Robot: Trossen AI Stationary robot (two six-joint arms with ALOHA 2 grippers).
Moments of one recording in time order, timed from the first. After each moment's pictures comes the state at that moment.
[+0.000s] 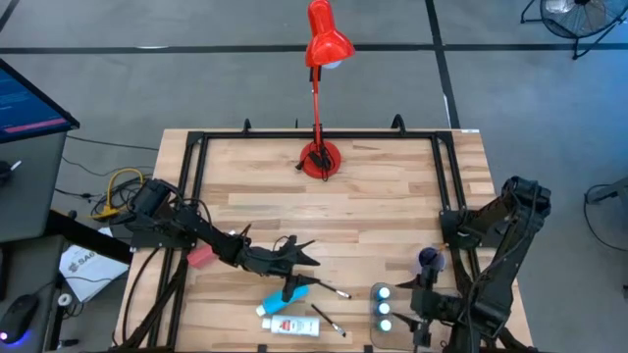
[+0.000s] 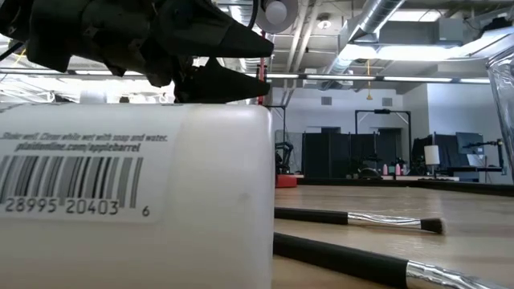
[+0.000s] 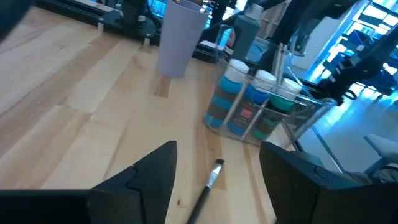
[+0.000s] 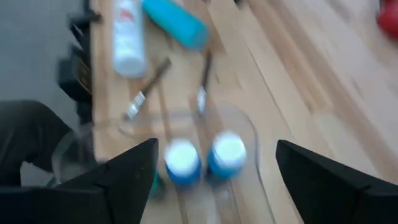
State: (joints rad) left arm -0.46 1.82 0.69 0.90 -0.35 -0.43; right arm 1.12 1.61 1.24 -0.97 0.83 1.27
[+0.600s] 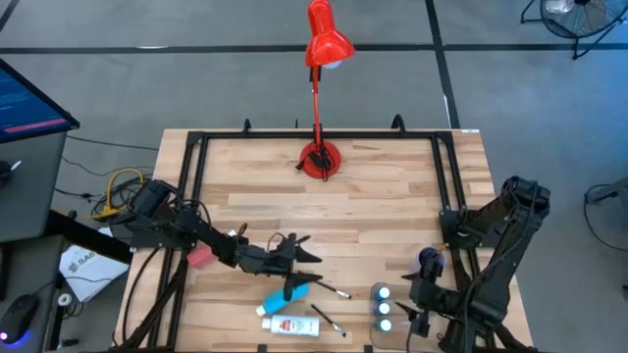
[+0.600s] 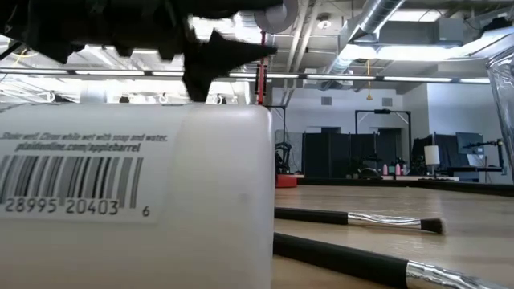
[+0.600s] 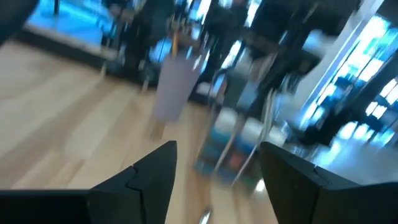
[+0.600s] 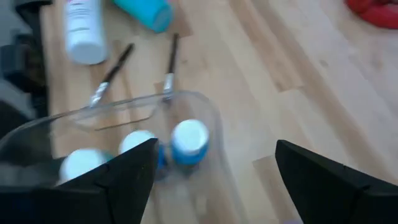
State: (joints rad) left arm -0.46 1.82 0.69 1.07 -0.42 -0.40; right arm 1.09 1.62 1.24 -1.10 0.78 1.38
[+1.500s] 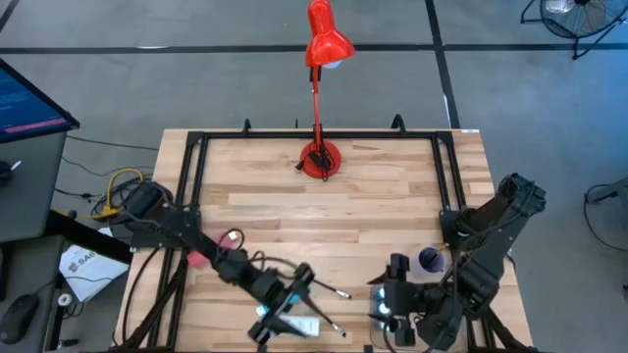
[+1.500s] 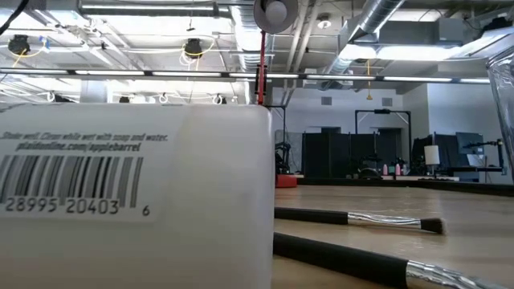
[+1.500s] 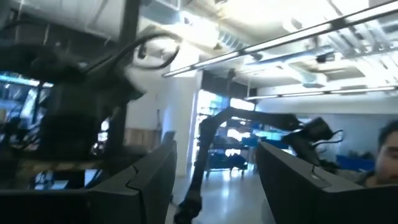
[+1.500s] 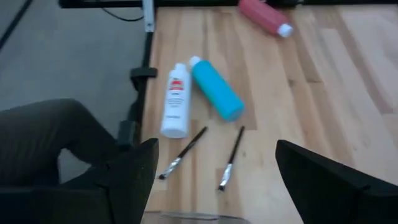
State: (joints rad) left arm -0.59 1.77 1.05 1.20 -0.02 -0.10; right arm 0.88 1.62 1.60 -0.89 0.63 0.67
